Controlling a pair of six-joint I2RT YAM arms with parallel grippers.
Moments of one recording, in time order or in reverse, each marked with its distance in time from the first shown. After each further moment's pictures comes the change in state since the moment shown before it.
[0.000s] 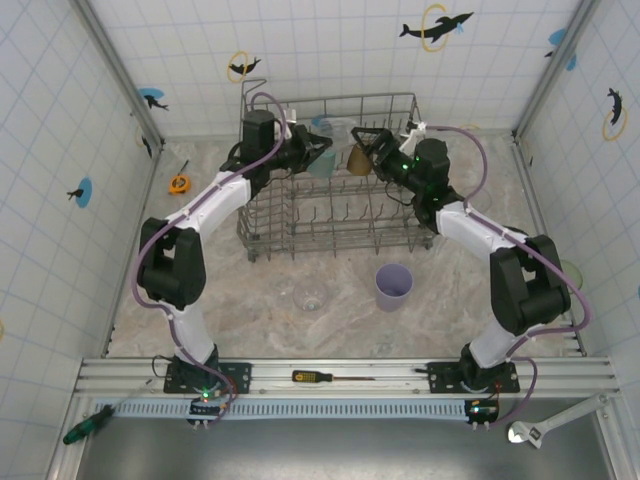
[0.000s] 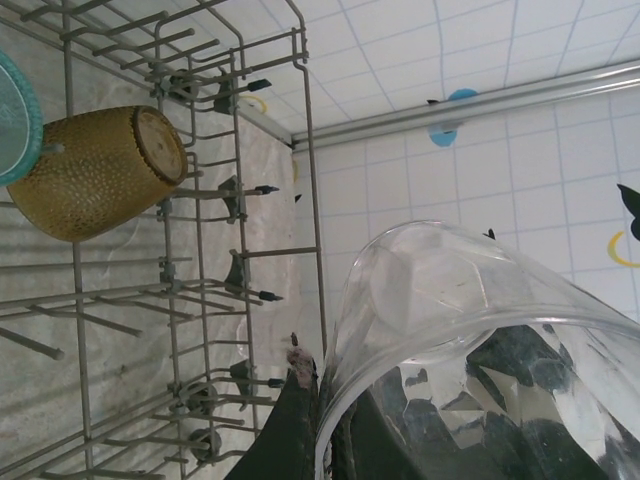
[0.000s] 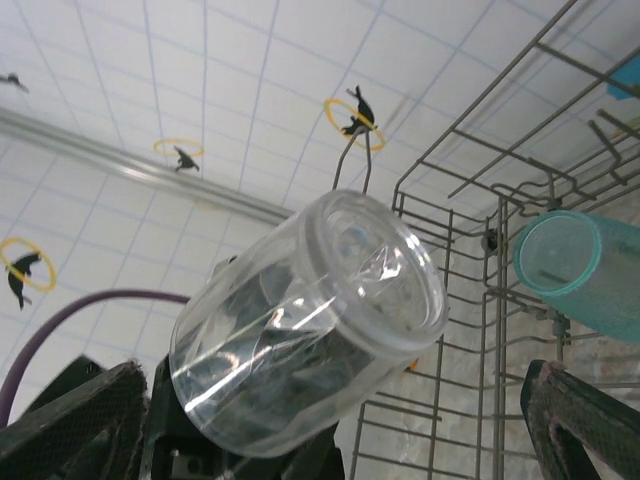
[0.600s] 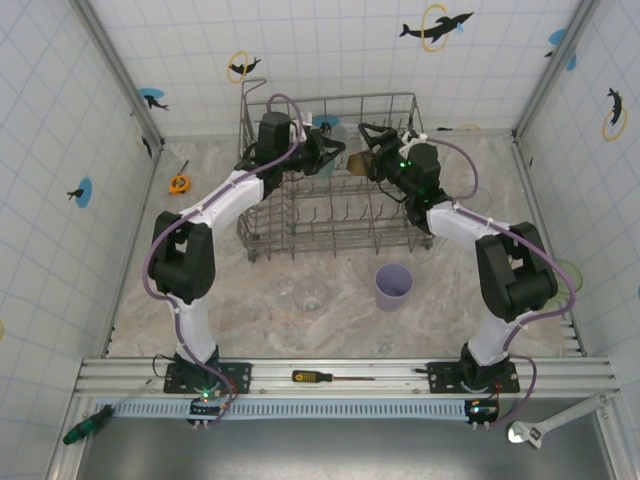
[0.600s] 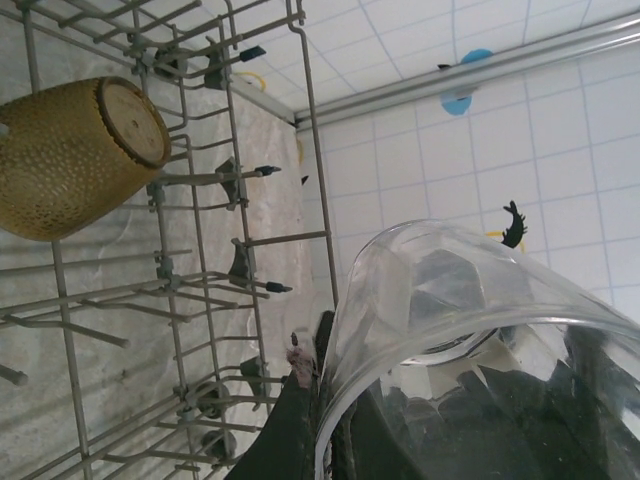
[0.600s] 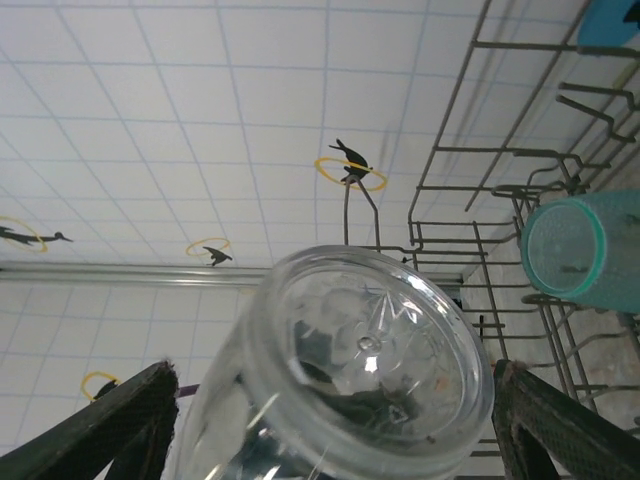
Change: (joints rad) left arm -0.048 0.072 0.050 0.002 -0.007 0.056; right arm 0.019 0.108 0.000 0.132 0.110 0.378
